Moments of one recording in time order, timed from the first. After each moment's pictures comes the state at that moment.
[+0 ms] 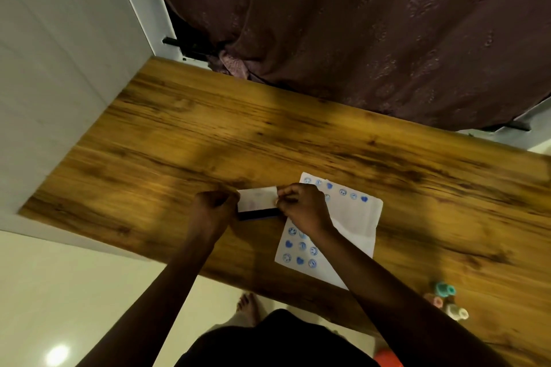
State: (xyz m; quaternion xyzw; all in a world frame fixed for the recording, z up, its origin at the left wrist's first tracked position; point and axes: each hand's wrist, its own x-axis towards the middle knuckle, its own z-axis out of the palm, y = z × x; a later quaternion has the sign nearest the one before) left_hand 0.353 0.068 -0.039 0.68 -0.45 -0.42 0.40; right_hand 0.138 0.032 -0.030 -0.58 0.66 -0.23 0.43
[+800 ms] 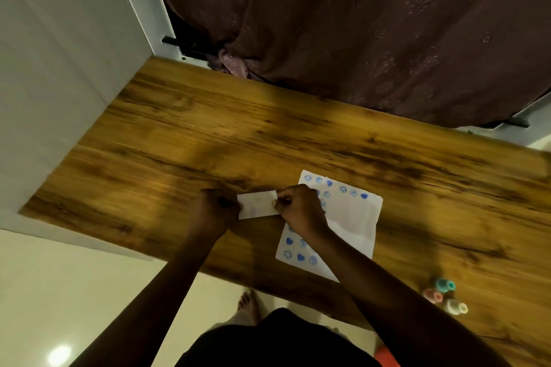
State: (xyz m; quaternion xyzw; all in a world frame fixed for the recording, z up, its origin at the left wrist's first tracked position) left_hand 0.356 0.059 -0.051 0.72 -0.51 -0.38 0.28; right_hand 0.148 0.037 -0.030 -0.63 0.67 -0.17 0.35
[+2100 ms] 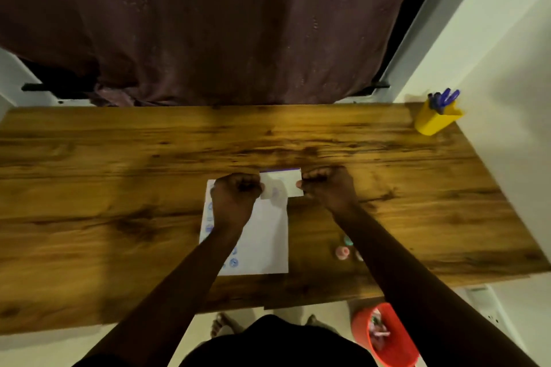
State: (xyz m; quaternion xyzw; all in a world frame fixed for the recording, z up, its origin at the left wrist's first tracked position) left_hand 0.120 0.036 -0.009 0.59 -0.53 -0.45 0.41; right_hand -0.078 0.080 0.031 -0.32 0.76 -0.41 0.40
